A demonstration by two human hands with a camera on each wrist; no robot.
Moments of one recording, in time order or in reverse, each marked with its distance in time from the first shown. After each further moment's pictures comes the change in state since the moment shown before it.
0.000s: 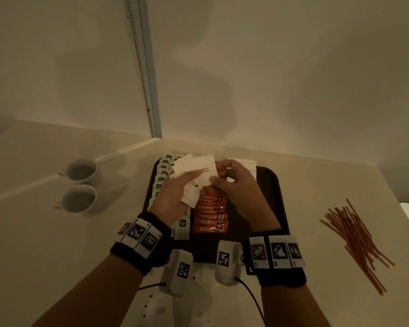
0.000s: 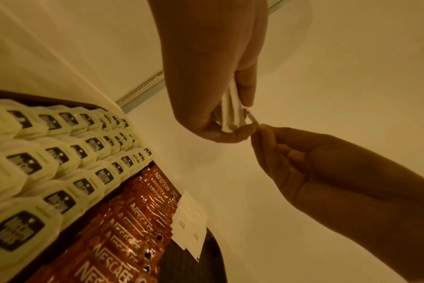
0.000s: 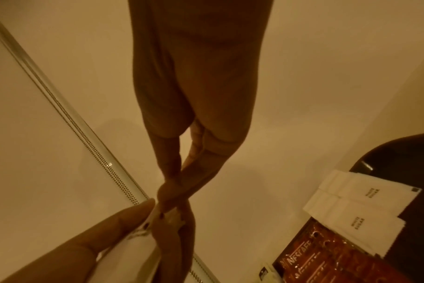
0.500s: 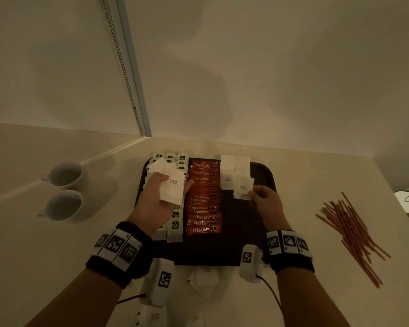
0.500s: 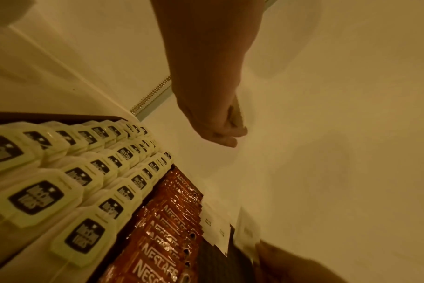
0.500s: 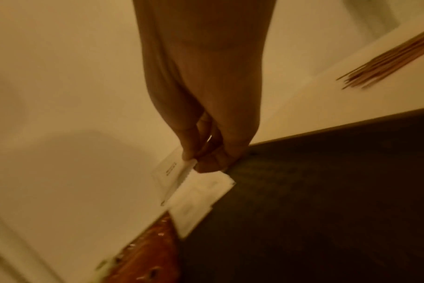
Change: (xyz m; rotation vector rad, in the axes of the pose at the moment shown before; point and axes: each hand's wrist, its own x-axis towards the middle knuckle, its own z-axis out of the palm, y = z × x) left_hand 0.003 0.002 -0.015 -0.203 0.111 -0.085; right_hand 0.026 0.106 -0.091 -0.205 0.410 0.263
